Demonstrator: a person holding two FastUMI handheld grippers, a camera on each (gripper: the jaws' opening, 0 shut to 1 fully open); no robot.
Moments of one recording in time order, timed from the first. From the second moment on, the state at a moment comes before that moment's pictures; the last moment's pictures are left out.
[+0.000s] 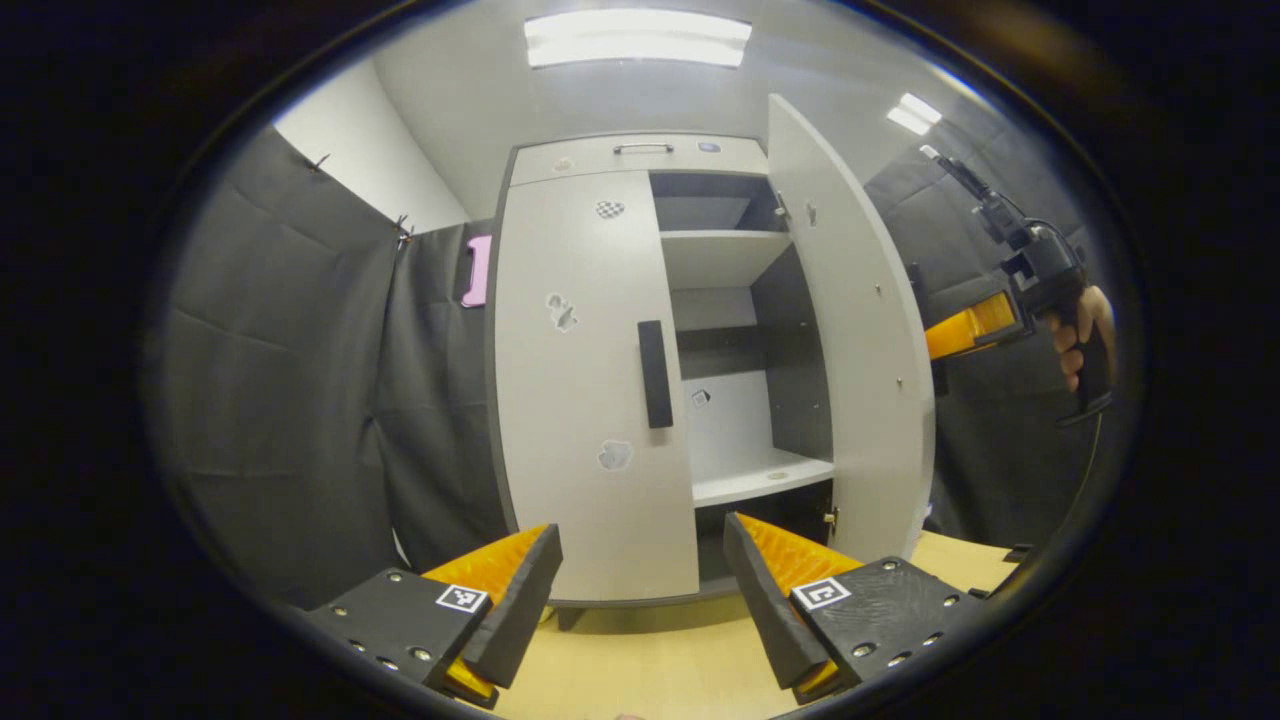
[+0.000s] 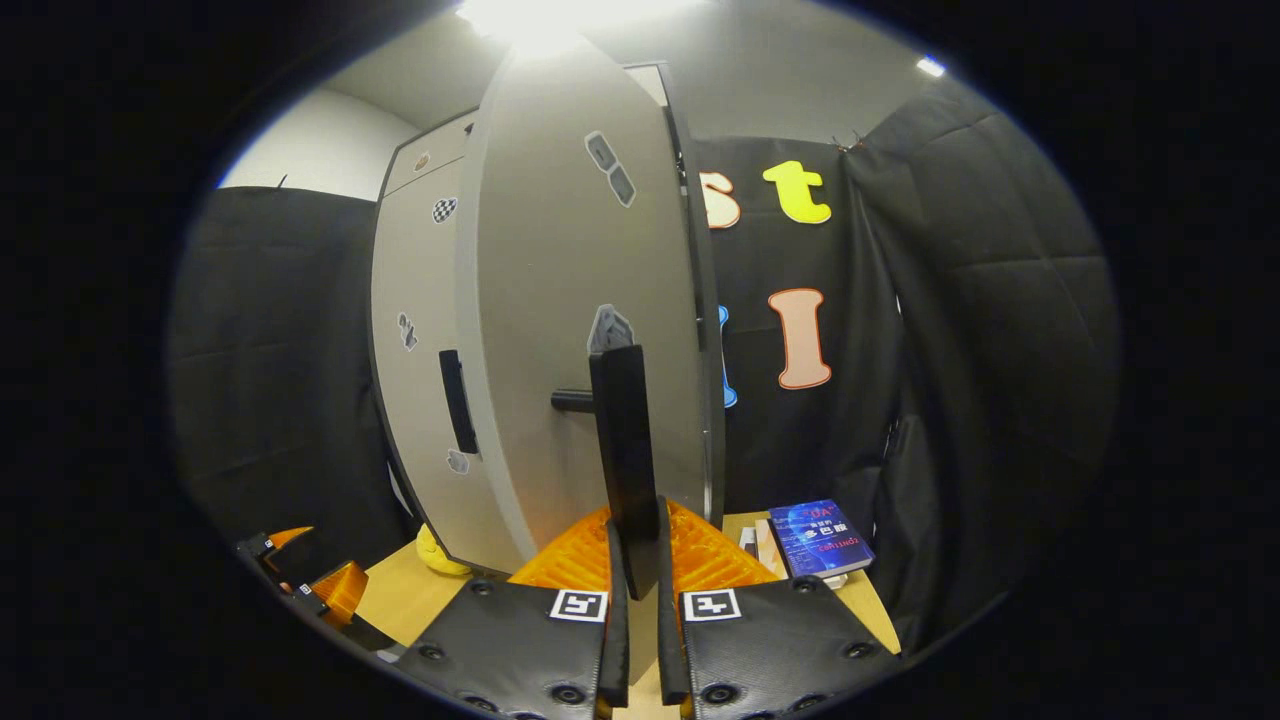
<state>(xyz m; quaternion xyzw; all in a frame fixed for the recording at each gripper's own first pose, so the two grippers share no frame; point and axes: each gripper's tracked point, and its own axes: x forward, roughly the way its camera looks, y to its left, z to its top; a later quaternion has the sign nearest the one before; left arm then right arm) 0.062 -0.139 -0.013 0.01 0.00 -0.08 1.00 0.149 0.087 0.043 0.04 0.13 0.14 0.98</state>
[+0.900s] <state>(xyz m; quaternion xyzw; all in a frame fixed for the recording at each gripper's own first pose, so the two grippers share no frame) 0.085 -0.166 0.003 0.03 0.00 -0.10 0.99 0.141 0.059 0.057 0.03 0.08 0.07 0.99</state>
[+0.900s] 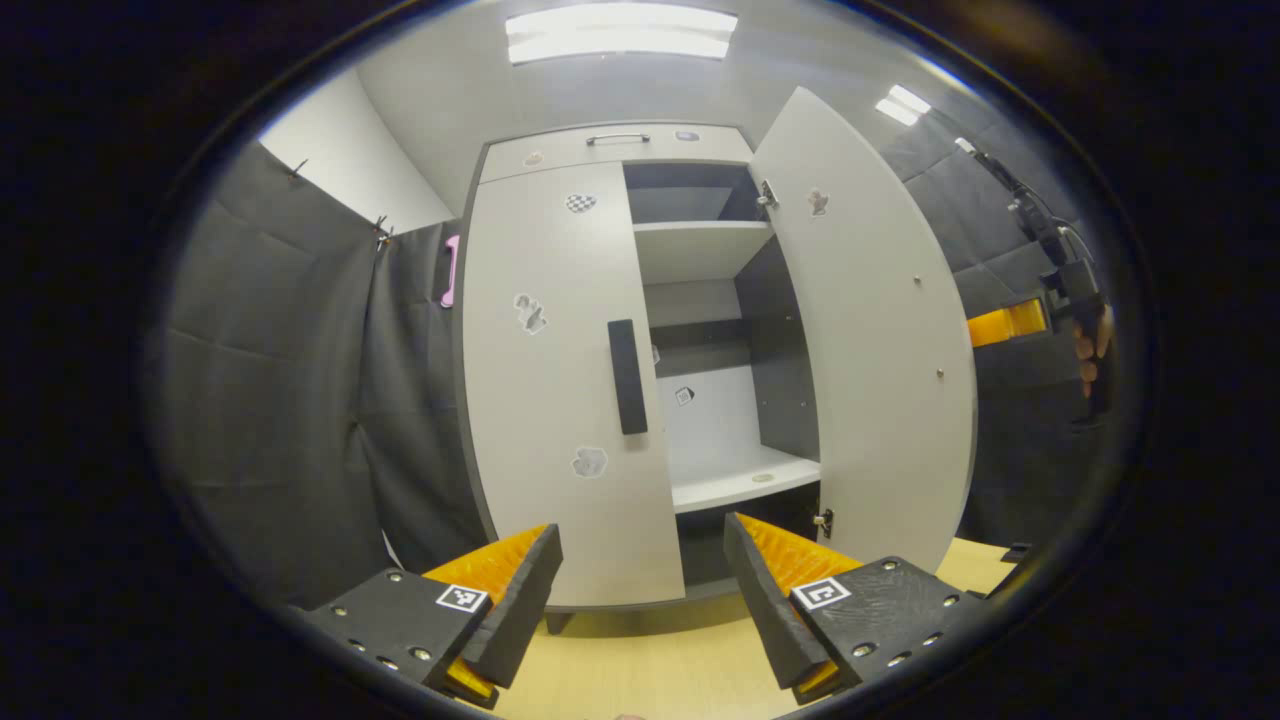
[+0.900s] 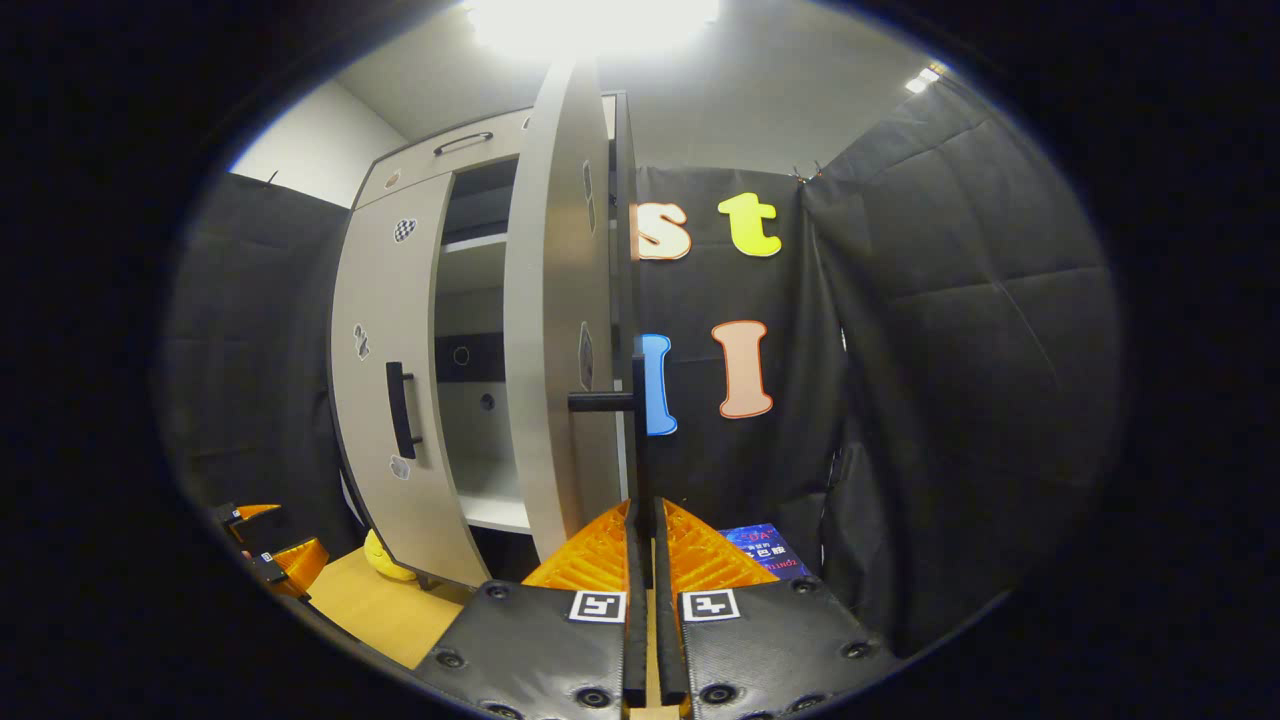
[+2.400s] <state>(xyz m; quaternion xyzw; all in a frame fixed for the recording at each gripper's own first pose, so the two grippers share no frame) 0.319 -0.174 0.079 0.02 -0.01 -0.08 1.00 0.063 -0.048 0.023 0.02 0.12 -0.10 0.99</state>
